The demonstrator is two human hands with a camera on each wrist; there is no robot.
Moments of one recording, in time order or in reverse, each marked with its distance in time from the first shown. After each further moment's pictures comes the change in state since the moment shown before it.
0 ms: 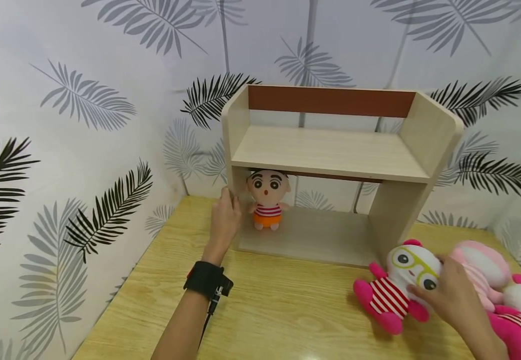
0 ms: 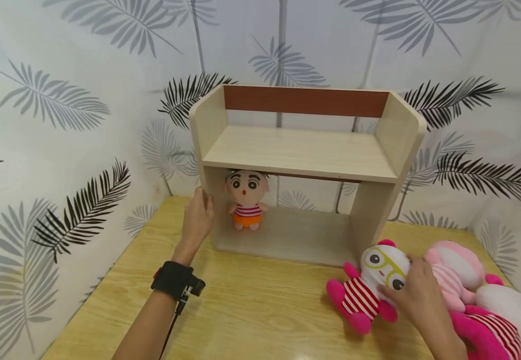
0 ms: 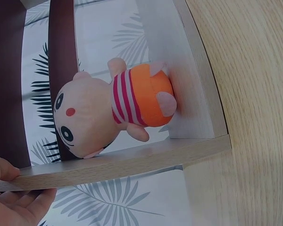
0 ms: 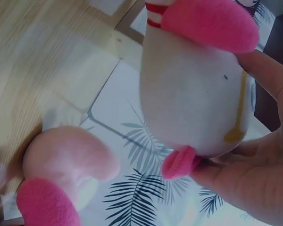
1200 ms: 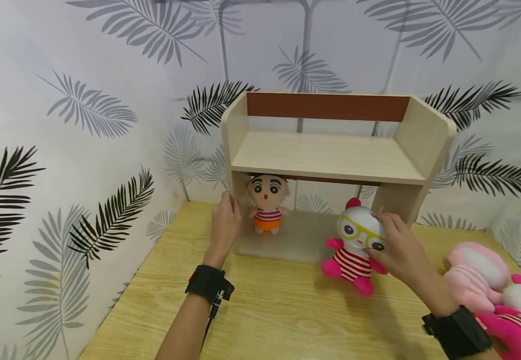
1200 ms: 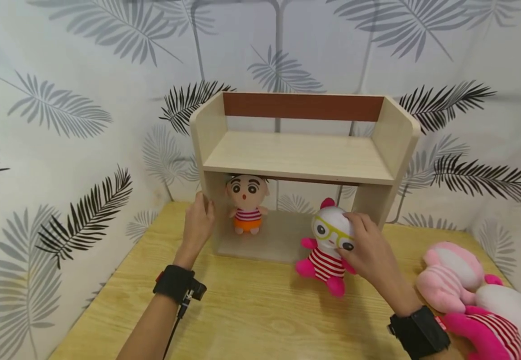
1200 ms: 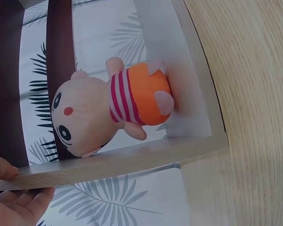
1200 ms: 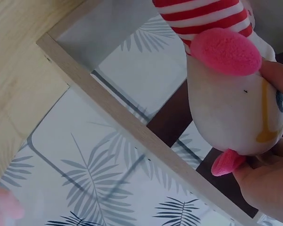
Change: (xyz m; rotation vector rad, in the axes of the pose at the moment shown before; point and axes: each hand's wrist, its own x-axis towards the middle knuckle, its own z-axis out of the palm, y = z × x) left_hand 0.000 -0.002 0.001 0.020 0.007 0.032; right_hand 0.067 -0.065 0.021 0.021 0.155 -0.459
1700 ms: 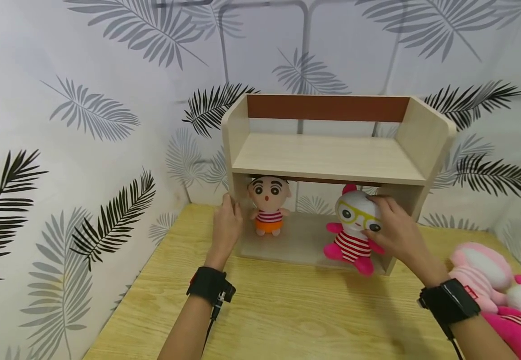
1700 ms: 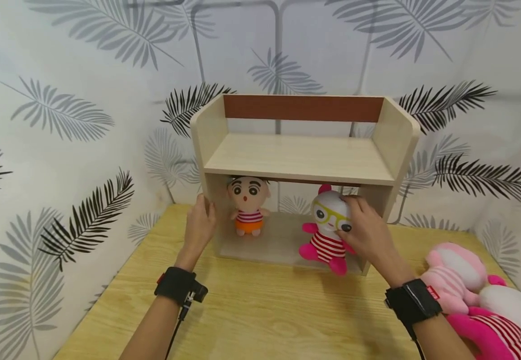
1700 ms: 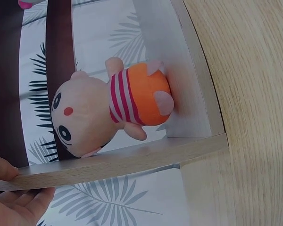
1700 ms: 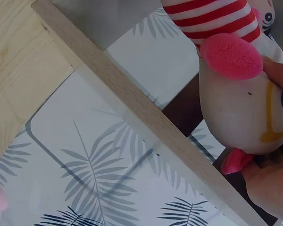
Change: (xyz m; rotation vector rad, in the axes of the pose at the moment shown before) left_hand -0.001 0.000 0.001 -0.017 0.015 0.004; right_hand 0.035 0.020 0.007 -0.082 -0.013 -0.005
